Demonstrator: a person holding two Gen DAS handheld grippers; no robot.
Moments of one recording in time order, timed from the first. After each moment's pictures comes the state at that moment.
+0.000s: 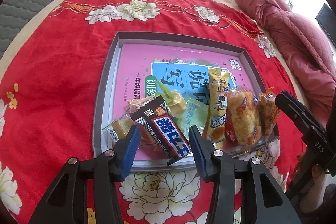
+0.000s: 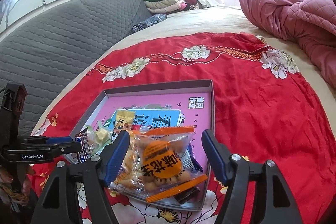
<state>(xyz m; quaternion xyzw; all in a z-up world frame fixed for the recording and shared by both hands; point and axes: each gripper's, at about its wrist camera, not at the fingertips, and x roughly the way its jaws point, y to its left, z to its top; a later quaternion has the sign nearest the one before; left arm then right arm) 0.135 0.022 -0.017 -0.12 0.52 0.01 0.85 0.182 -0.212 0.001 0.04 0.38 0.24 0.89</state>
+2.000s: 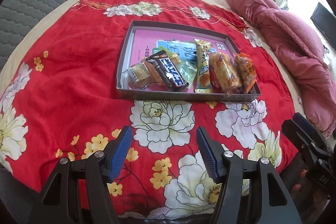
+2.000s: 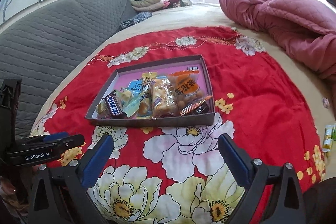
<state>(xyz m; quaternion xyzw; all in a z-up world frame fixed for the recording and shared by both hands) 0.017 0.014 0.007 -0.12 0.49 0.01 0.86 0.032 -0.204 0.036 0.03 0.40 0.17 0.90</state>
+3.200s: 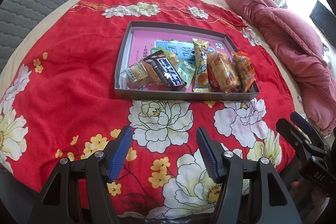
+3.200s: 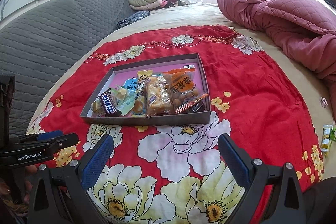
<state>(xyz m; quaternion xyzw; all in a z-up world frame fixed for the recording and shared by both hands) 0.016 0.011 0.008 -0.11 0.49 0.01 0.86 0.035 -0.207 0.030 0.03 0.41 0.16 0.90</state>
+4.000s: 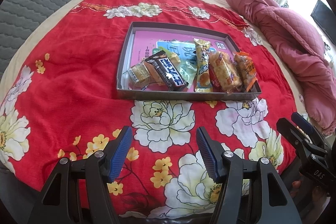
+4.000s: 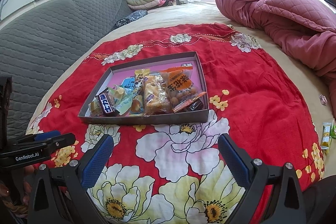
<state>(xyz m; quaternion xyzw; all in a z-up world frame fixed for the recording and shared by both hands) 0.016 0.011 0.008 -0.11 0.50 0.02 0.86 0.036 -0.208 0.026 0.03 0.41 0.15 0.90</state>
